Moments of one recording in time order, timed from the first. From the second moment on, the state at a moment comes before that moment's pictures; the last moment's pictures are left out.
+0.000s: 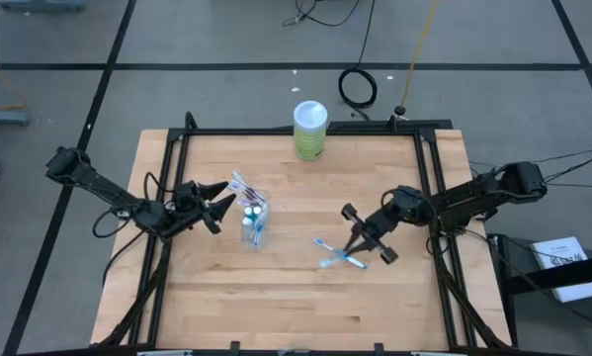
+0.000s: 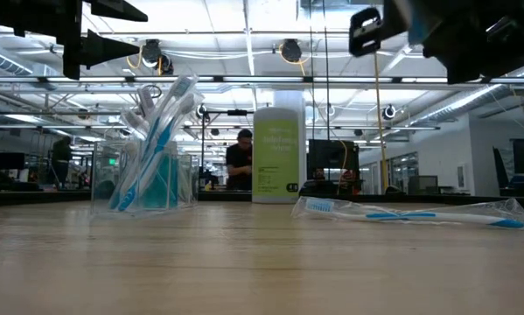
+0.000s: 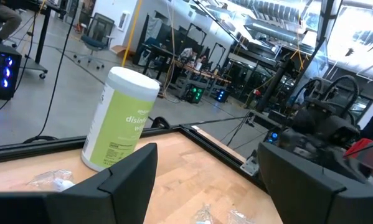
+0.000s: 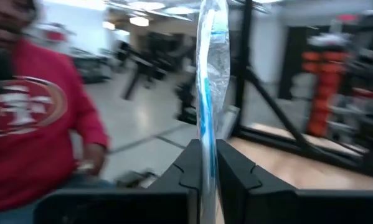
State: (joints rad) left arm -0.49 0.77 0.26 0.71 -1.05 -0.29; right arm 0.06 1.31 0.39 1.06 -0.65 0.03
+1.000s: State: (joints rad) left arm -0.49 0.77 0.26 0.71 -1.05 -0.29; right arm 0.04 1.31 0.39 0.99 -0.21 -0.06
